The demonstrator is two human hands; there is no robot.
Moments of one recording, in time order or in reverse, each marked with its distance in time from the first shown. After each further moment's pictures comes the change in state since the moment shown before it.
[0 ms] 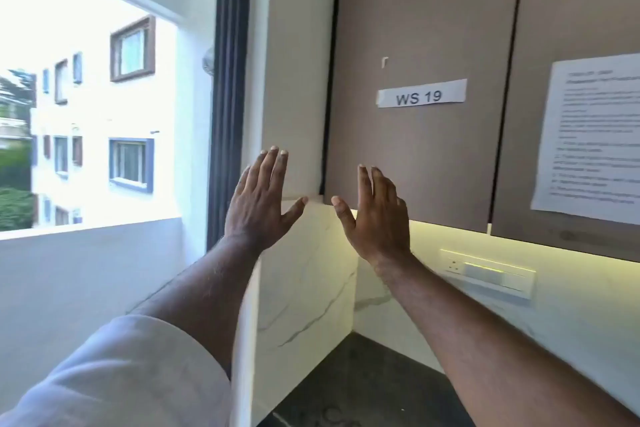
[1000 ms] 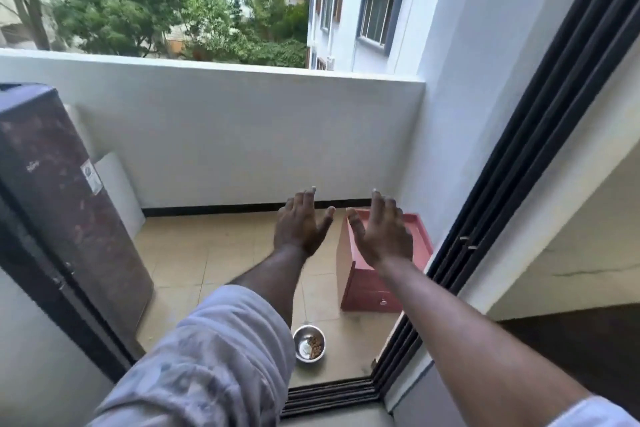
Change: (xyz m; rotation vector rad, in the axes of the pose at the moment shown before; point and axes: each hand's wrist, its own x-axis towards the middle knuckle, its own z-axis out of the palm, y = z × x) left_hand -0.396 -0.280 -0.037 0.244 -0.422 -0.942; right_hand -0.247 -0.373 0.241 0.566 -0.741 -0.253
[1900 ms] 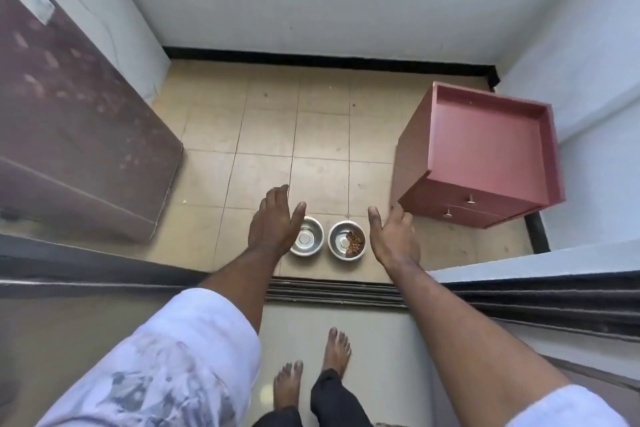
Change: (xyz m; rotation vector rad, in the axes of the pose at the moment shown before) left_hand -0.034 -0.288 0.249 0.058 -0.382 -0.539; right_hand 0.003 0.063 0.395 0.091 -0.650 0.373
